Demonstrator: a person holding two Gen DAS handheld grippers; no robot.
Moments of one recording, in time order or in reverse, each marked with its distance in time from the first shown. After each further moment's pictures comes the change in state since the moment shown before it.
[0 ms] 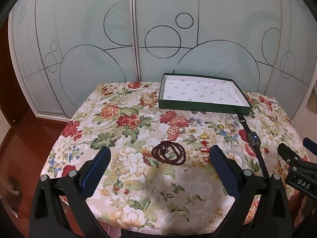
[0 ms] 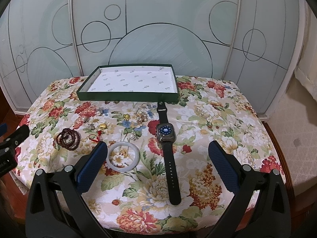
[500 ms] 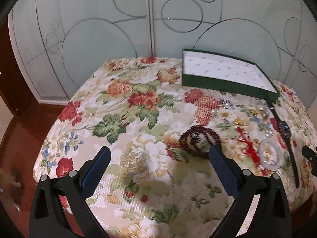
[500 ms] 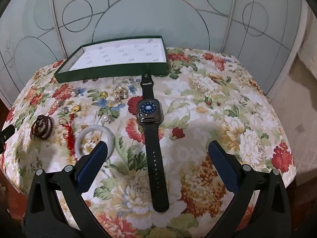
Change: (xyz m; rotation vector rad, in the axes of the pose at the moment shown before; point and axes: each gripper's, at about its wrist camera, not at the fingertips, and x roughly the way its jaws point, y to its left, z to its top) left arm 0.076 0.038 -0.017 -0.035 0.138 0.046; right arm 0.073 -0.029 -0.020 0.037 0.151 -0.007
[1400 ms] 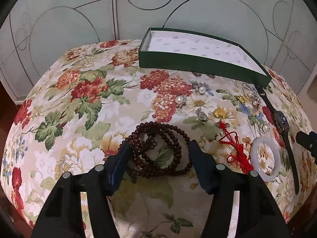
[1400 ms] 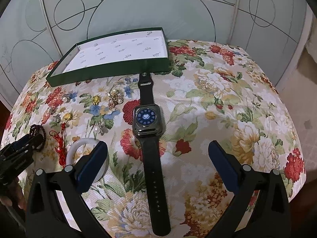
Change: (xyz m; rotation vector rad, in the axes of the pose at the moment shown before) left arm 0.063 -0.055 0.001 0.068 0.057 -0.154; right arm 0.035 -0.002 0.019 0.030 0.051 0.044
